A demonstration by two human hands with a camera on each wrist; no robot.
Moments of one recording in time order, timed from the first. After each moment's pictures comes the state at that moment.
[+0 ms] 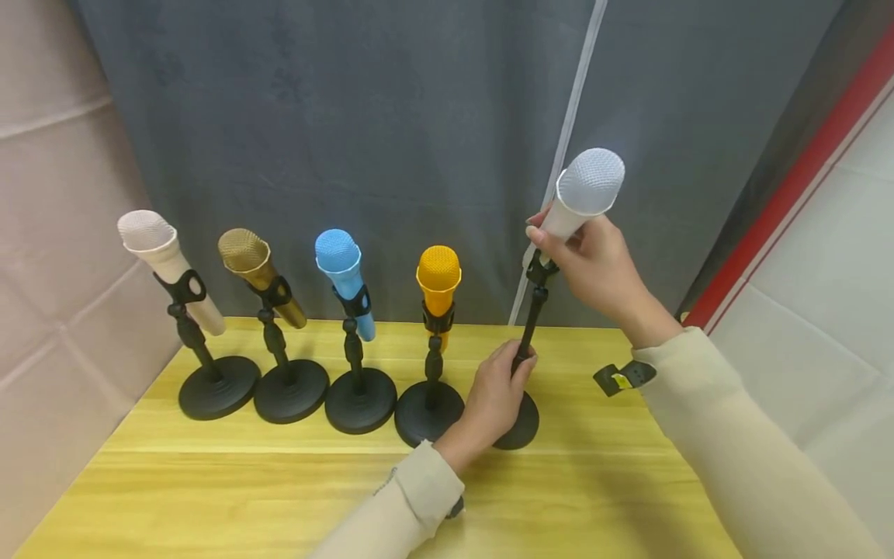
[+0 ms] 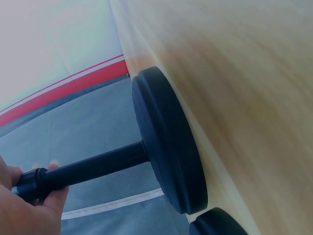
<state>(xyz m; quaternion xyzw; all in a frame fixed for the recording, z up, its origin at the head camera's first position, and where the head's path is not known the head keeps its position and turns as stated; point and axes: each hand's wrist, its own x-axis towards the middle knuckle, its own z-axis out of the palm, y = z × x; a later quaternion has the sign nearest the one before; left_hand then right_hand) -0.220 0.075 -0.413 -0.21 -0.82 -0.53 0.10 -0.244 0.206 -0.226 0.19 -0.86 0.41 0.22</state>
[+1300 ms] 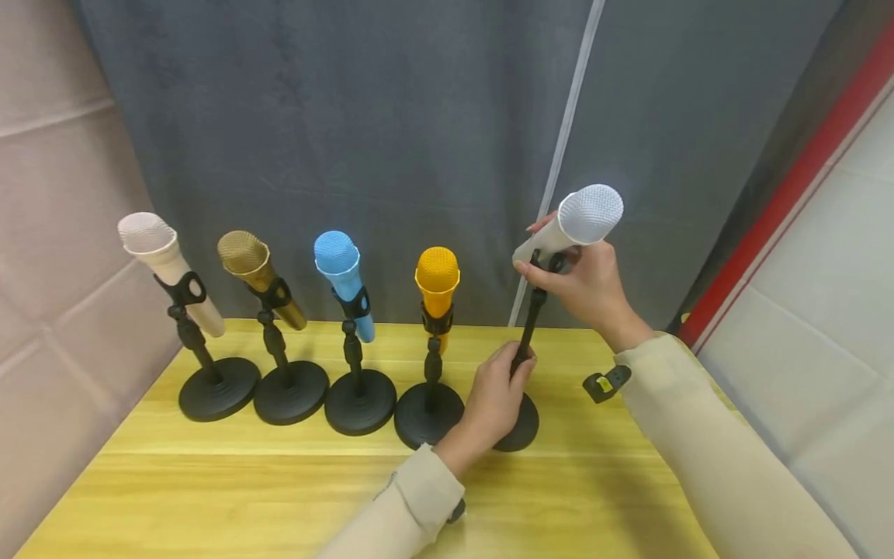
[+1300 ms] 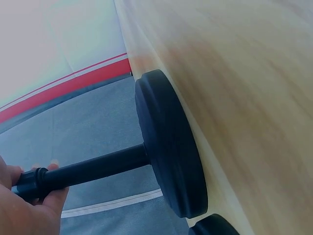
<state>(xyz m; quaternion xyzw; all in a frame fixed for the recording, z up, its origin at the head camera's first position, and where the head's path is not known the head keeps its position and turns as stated) -0.220 0.075 -0.415 -0.22 -0.80 -0.54 0.11 -0.269 0.216 -0.269 0.28 -0.80 0.44 0.30</state>
